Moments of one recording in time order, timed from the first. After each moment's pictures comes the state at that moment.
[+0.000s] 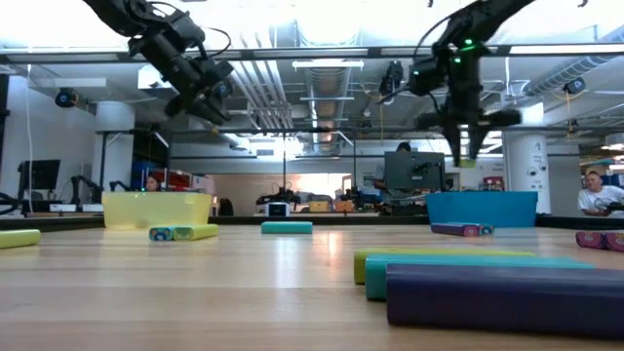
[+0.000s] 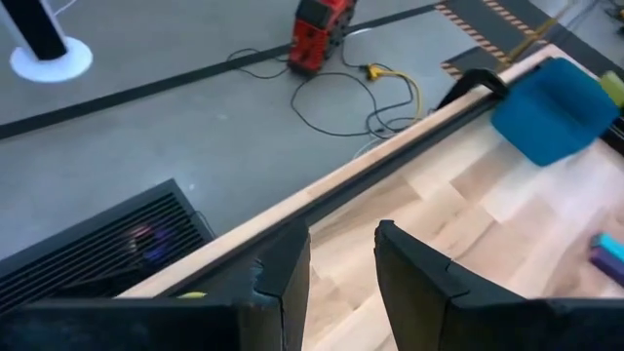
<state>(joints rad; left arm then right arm) 0.95 1.29 1.09 -0.42 0.14 -0.14 -0.83 1.58 1.27 -1.13 0.10 0.79</state>
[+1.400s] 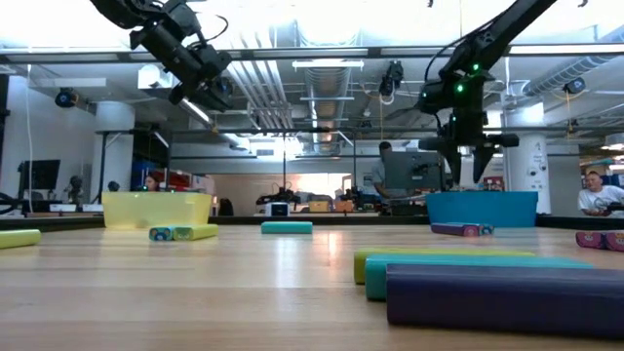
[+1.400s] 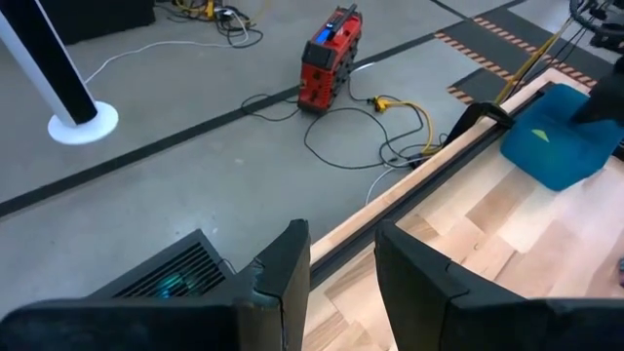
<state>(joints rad) 0.97 1.29 1.15 -0.39 0.14 -0.03 -0.98 1.64 1.21 -0.91 0.16 0.54</state>
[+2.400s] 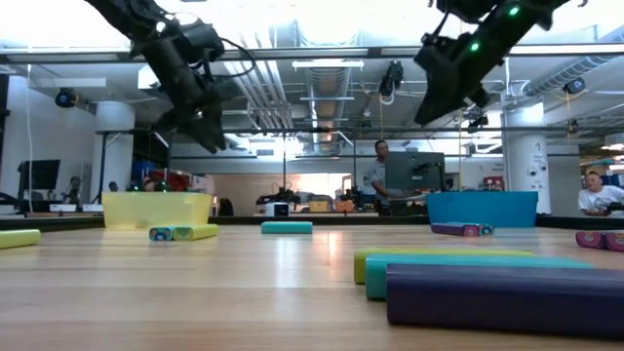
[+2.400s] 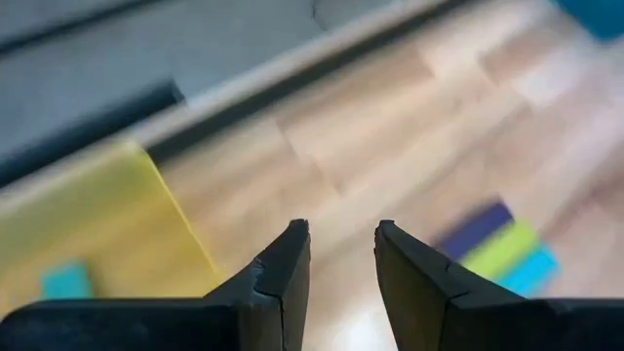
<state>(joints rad) 0.65 1.29 0.95 -0.56 -0.09 -0.33 -0.27 1.12 0.81 -0.41 0.37 0.29</state>
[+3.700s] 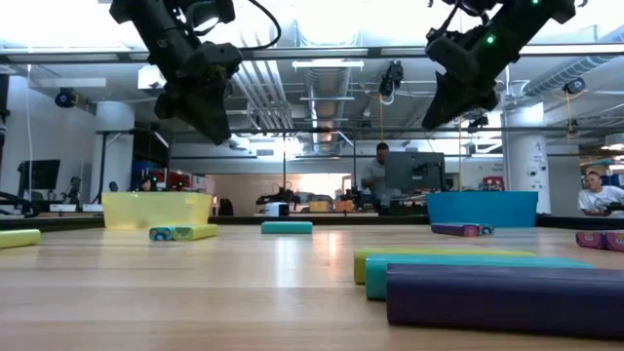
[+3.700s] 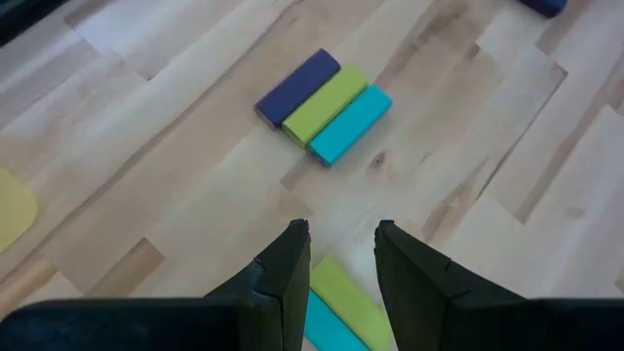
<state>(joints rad) 0.17 1.30 0.95 -0.65 -0.20 -0.54 -0.11 1.13 0.79 -0.48 0.37 0.40</state>
